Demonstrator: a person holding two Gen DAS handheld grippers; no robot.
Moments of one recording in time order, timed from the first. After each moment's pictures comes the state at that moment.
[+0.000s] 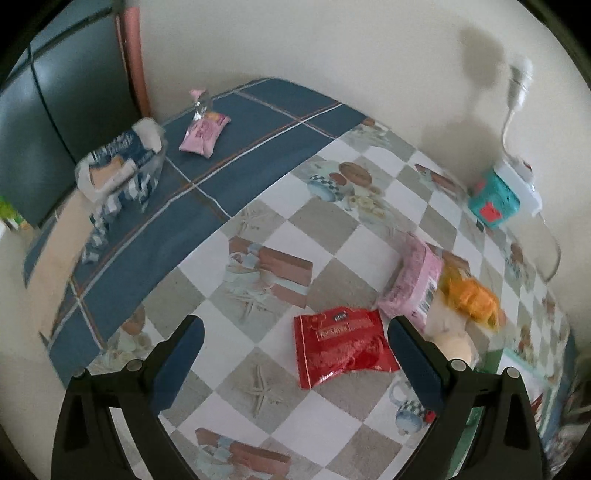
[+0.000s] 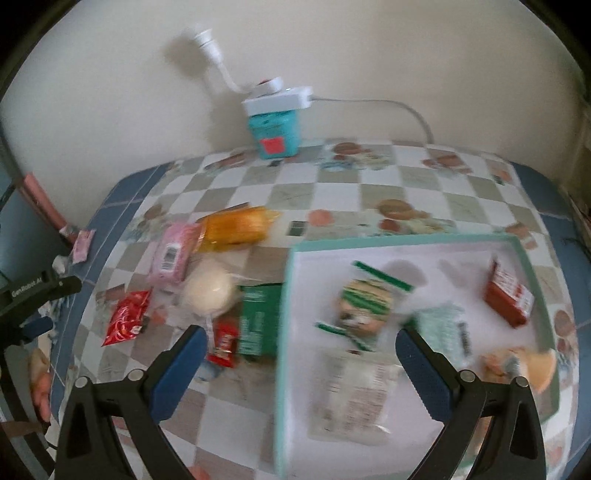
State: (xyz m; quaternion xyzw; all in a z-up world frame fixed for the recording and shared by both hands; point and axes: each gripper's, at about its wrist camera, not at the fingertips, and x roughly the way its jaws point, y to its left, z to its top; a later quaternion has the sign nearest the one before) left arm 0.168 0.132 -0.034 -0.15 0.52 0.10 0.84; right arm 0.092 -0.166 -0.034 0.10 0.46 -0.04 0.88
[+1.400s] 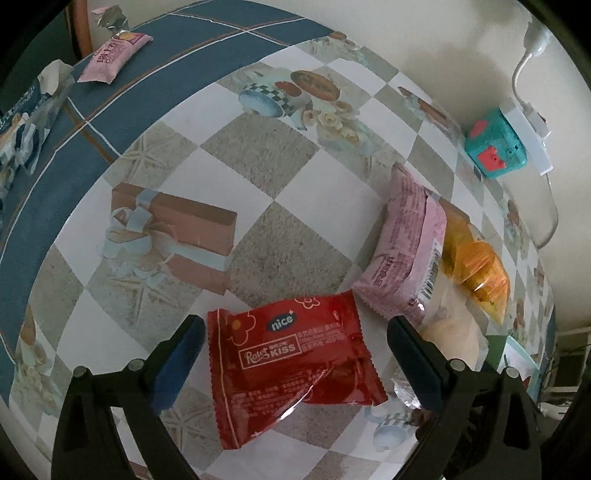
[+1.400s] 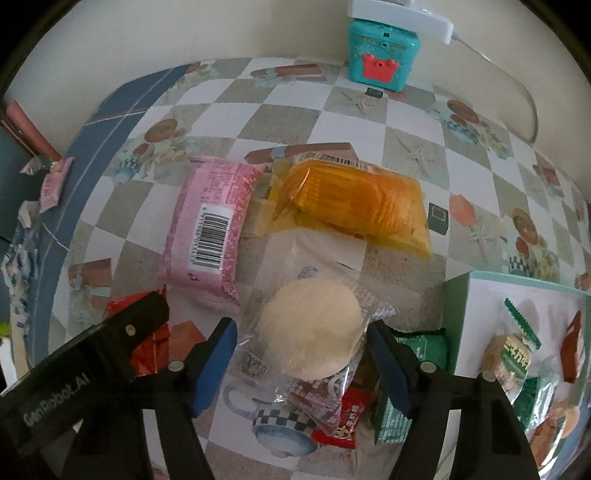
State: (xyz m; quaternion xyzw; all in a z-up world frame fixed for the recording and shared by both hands) left arm 0.229 0.092 -0.116 -0.17 0.61 0.01 0.77; right arm 0.212 -0.066 -0.098 0.02 0.60 -0.02 0.80
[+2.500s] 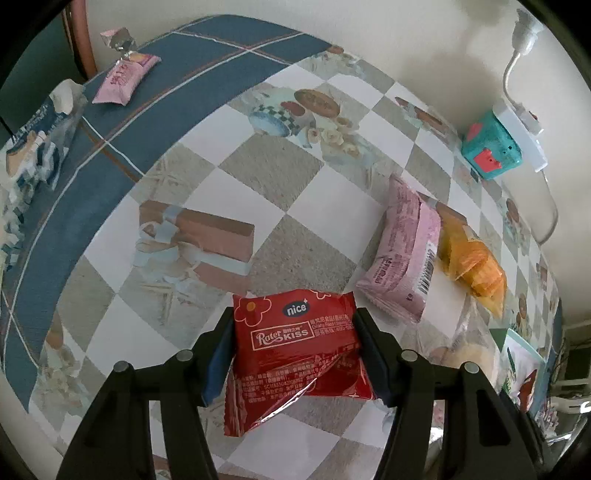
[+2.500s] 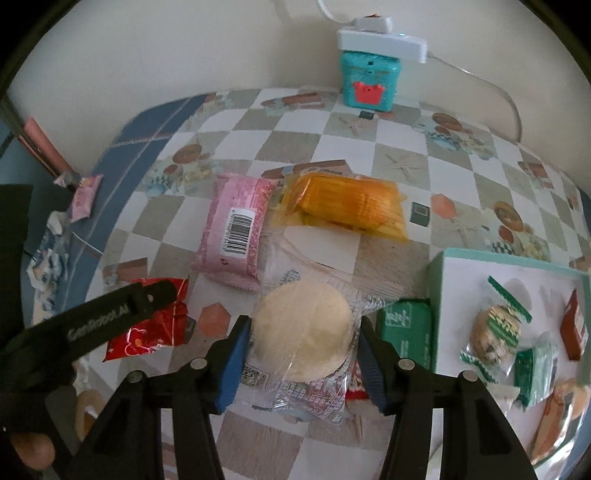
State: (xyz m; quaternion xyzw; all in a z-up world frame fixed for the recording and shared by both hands) left arm 0.215 0.103 -0.091 -0.15 0.60 0.02 0.79; right arm 0.164 -0.080 -0.062 0.08 0.55 0.00 0.83
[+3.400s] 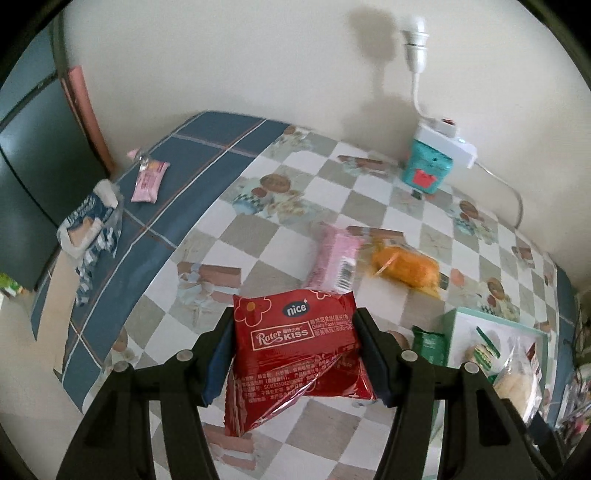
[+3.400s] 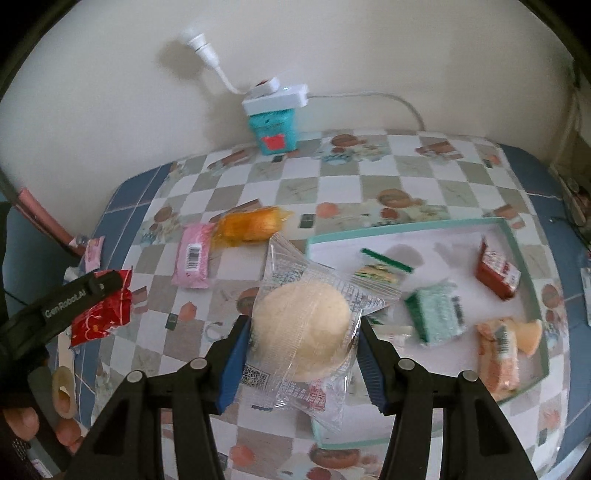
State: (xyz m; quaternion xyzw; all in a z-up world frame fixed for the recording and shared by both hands) left arm 0.152 0.039 0.019 -0.04 0.50 0.03 0.87; right arm 0.071 -0.175 0.010 0.15 0.49 -0.07 0.86
